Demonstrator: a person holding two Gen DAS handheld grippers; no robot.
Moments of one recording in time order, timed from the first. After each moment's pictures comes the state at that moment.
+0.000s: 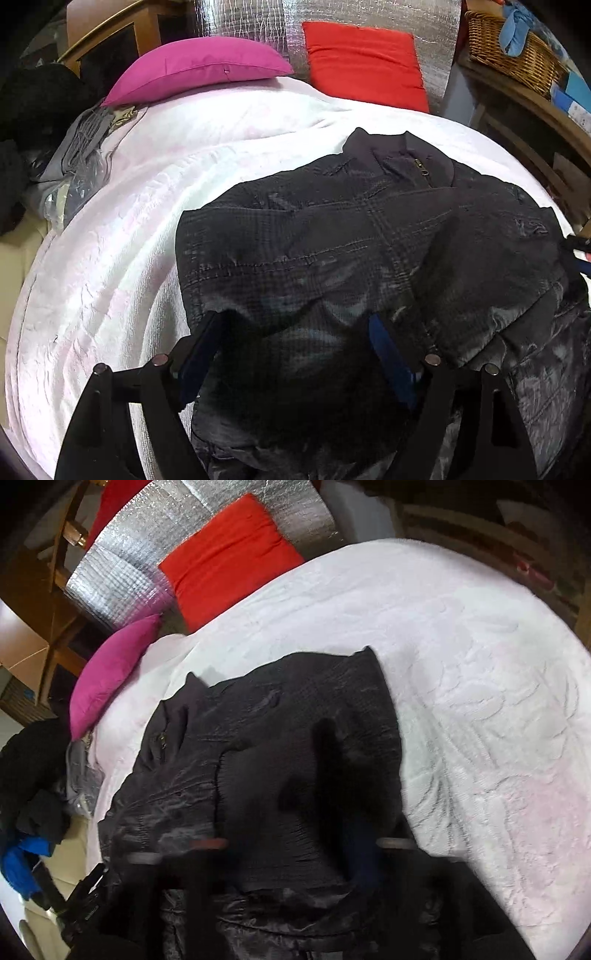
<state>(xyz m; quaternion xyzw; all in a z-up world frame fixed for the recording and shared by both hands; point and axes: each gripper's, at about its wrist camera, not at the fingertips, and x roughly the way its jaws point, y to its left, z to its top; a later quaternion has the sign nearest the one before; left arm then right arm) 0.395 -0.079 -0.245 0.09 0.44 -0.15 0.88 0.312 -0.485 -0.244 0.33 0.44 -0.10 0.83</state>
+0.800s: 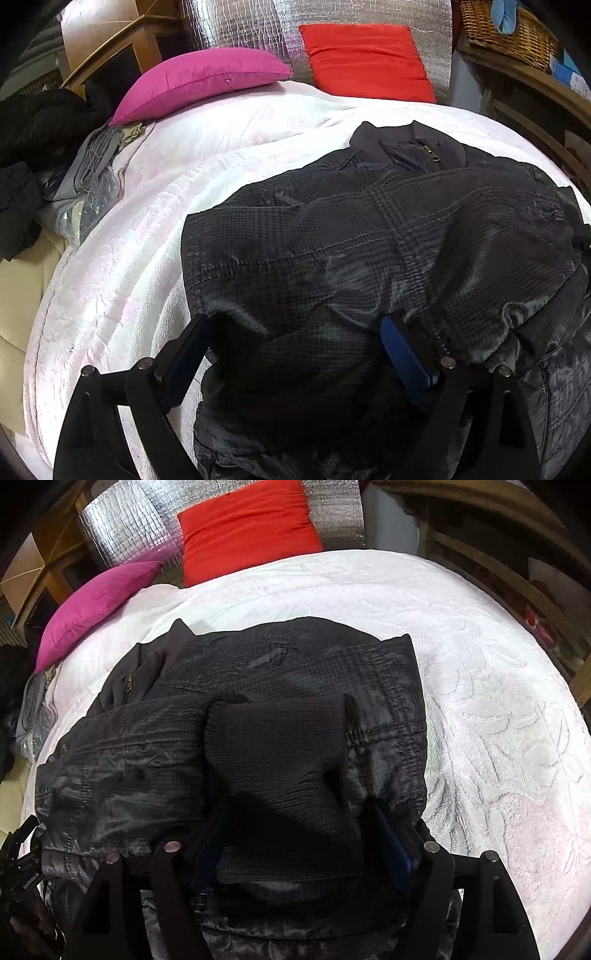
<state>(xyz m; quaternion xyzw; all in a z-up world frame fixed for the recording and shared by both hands) 0.391 -0.087 -0.255 0.14 0.41 -0.12 0.89 0.341 -0.429 -0.268 0.19 0.49 -0.14 0.84</state>
